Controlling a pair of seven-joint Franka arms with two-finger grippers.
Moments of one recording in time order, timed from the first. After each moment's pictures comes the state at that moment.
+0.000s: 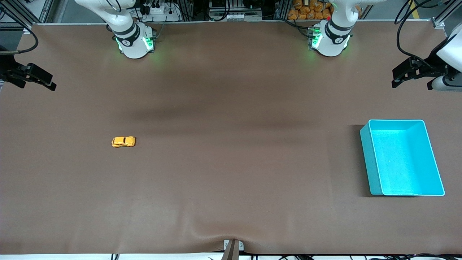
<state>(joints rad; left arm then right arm) 0.00 -0.02 -0.09 -1.50 0.02 1.48 0.00 -0.04 -0.10 0.00 -1.65 0.02 1.53 0.06</state>
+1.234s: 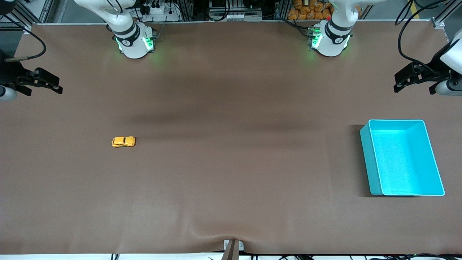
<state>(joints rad) 0.01 0.00 -0.09 -1.51 0.02 1.51 0.00 -0.01 -0.04 -0.02 -1.64 0.02 1.53 -0.11</state>
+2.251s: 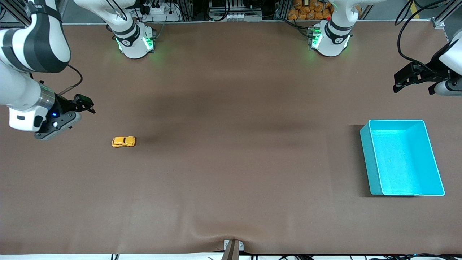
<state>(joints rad) 0.00 0.00 -0.09 -1.51 0.02 1.51 0.00 0.03 0.07 -0.02 -1.88 0.02 1.84 -0.67</state>
